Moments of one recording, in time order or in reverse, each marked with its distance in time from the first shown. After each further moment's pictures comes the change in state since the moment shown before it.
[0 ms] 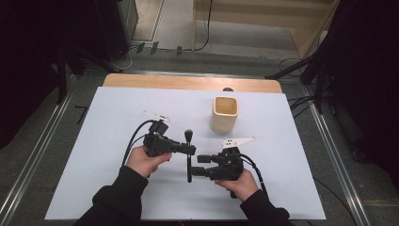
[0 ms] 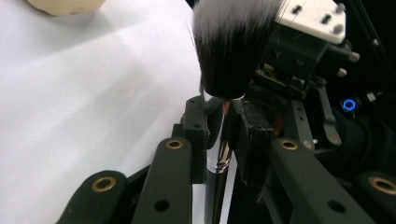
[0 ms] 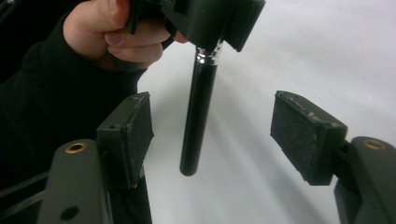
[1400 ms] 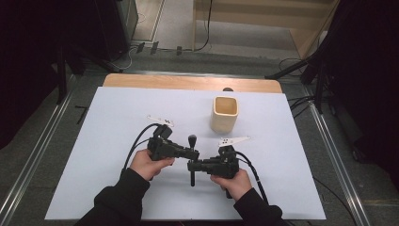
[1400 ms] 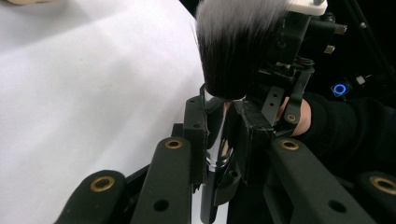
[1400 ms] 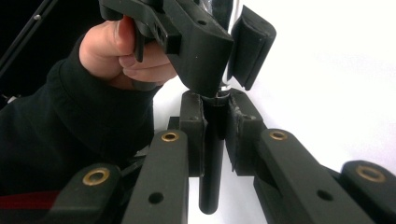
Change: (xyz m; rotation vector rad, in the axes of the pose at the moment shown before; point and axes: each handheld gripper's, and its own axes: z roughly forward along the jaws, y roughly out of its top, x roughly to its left) left arm 0.002 -0.007 0.013 0.019 -0.043 0.042; right arm -0.006 0.000 0.011 0.003 0.079 0.075
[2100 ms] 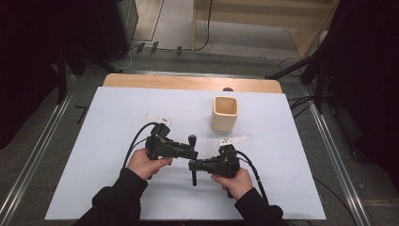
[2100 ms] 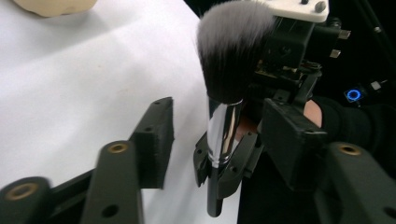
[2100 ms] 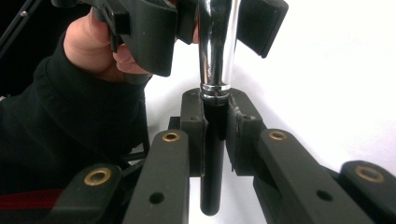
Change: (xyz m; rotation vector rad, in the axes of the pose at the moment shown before) left arm -0.001 0.000 -0.007 -0.027 0.055 0.005; right arm -0.001 0.001 -0.002 0.021 -0.031 0.014
